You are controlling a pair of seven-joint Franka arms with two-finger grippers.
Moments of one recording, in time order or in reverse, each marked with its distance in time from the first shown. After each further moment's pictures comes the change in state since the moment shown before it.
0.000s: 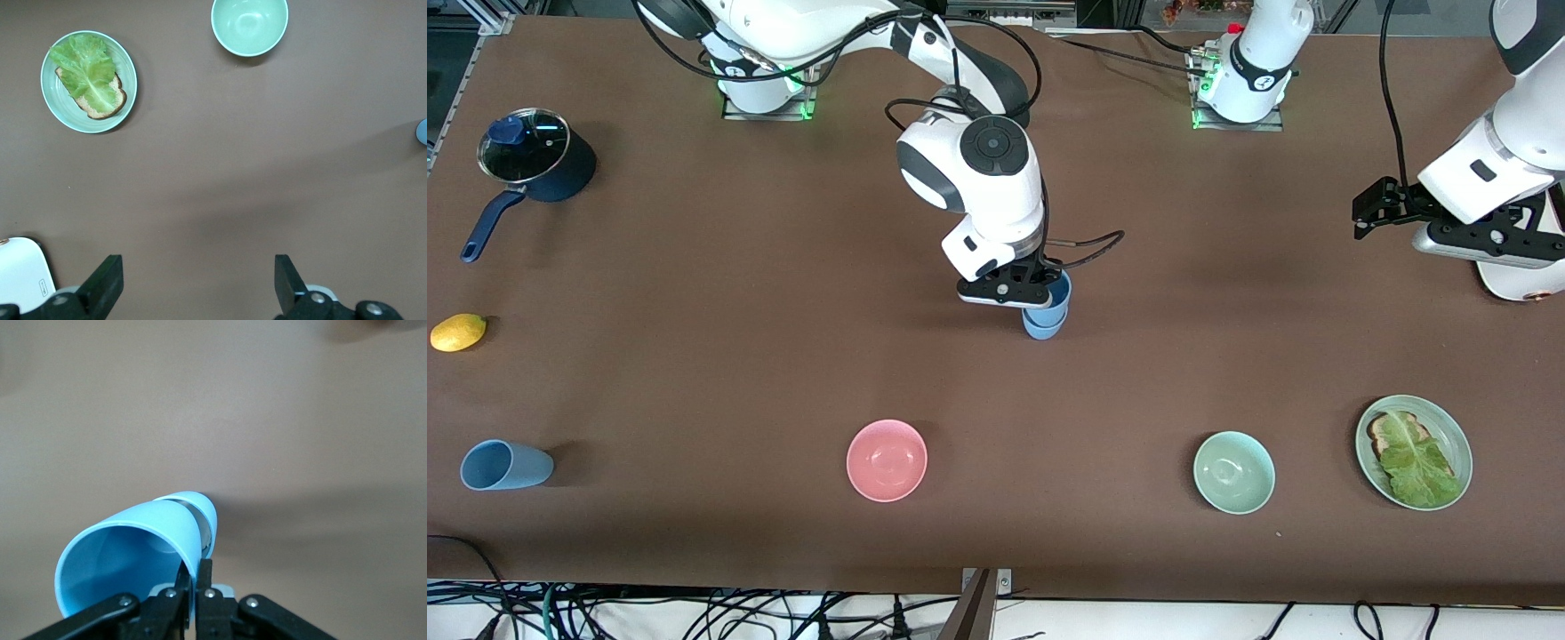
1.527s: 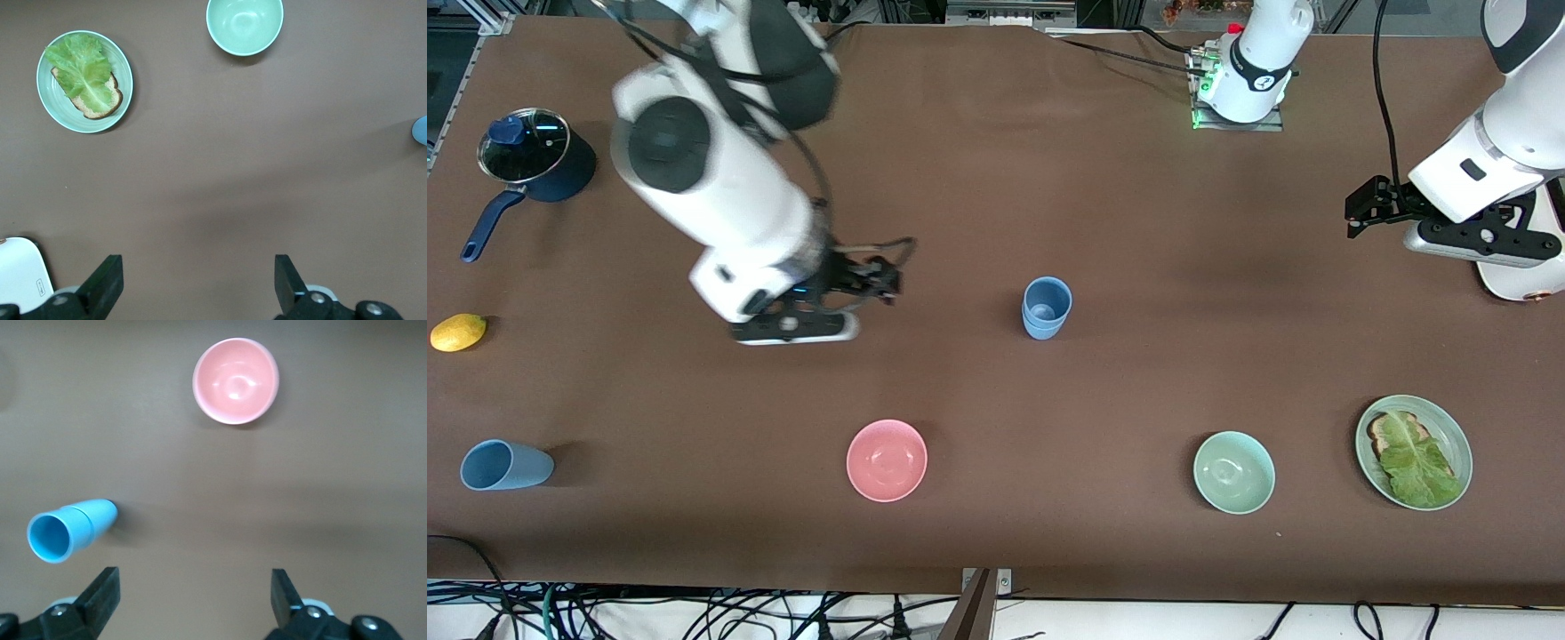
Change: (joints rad) left arm -0.007 0.000 -0.005 0.001 0.000 -0.005 -0.006; right arm -0.287 -0.314 -0.163 0.021 0.301 -0.383 -0.671
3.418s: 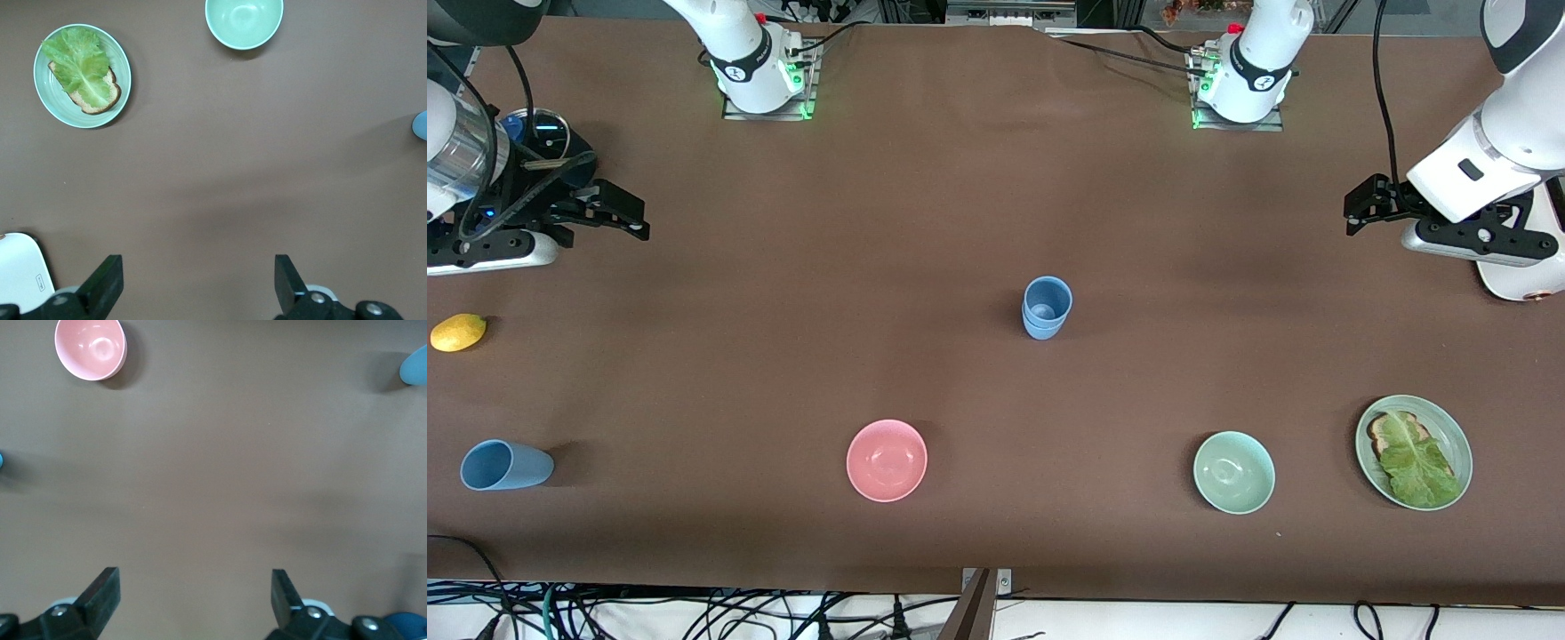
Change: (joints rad) left arm 0.000 0.001 -0.001 0.001 0.000 -0.016 0.000; right arm -0.221 -0.355 -0.163 -0.337 0.028 -0.094 -0.392
